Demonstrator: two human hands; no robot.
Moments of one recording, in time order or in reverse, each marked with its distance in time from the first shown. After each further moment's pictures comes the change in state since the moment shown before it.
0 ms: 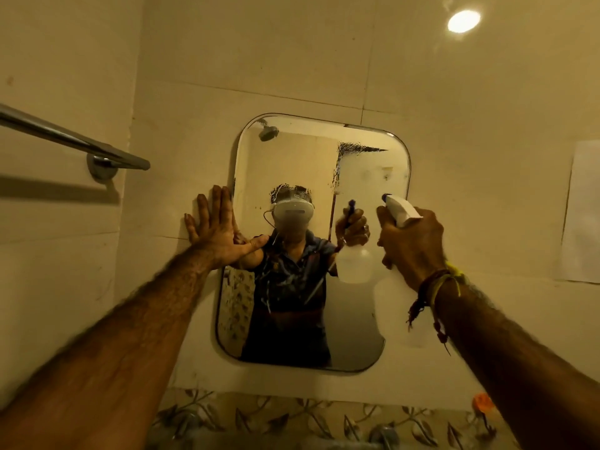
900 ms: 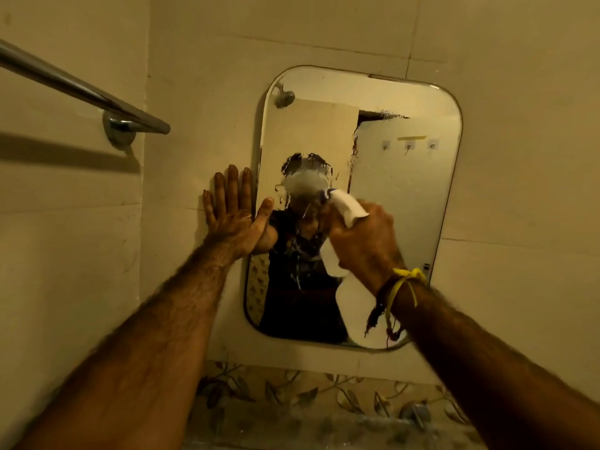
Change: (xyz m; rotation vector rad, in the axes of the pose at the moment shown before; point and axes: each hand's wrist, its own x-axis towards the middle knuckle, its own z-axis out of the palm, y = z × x) left_hand 0.007 -0.035 0.040 0.059 0.224 0.023; right_hand -0.059 -0.007 0.099 -0.028 -0.245 -0.155
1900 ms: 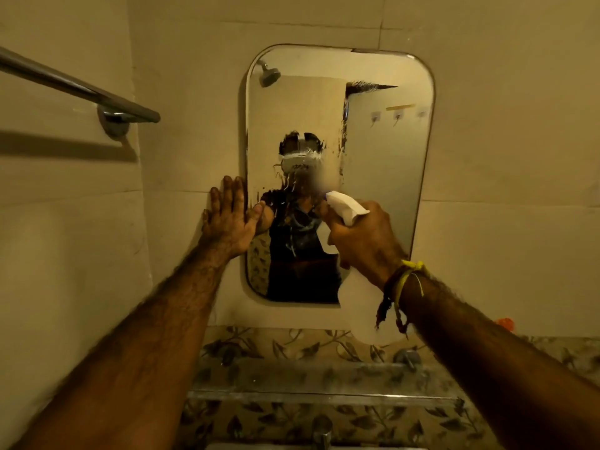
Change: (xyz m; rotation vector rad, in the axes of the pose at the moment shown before) left_hand -0.048 -0.002 -0.004 -0.094 -0.243 -0.067; right_hand -0.052 0.009 -0.027 0.034 -0.082 0.089
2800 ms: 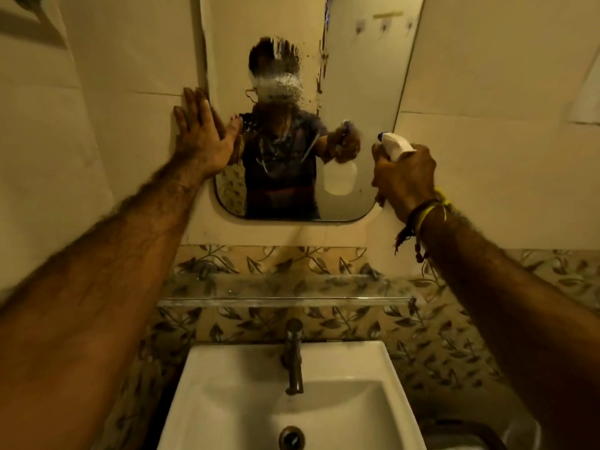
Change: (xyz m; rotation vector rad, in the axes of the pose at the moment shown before) left_hand -0.005 0.013 0.016 -0.165 -0.035 -0.087; right_hand -0.018 0.076 -0.058 -0.061 0.270 0.315
